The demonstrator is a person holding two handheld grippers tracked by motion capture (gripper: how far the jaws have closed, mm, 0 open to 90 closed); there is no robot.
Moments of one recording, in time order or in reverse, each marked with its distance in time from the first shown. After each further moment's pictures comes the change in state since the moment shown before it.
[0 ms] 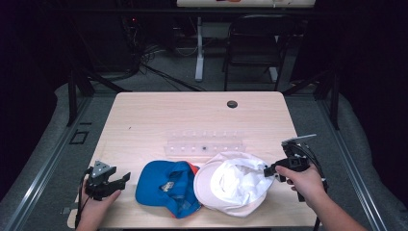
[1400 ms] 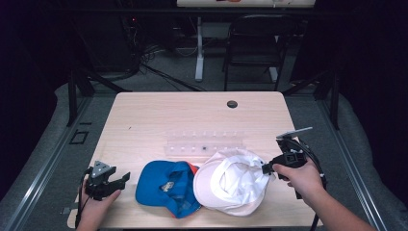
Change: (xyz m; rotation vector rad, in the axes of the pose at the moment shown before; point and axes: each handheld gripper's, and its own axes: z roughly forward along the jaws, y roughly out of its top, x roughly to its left) left arm 0.001 0.000 0.000 0.003 0.005 0.004; right arm 0.036 0.001 -0.023 0.004 -0.012 -0.083
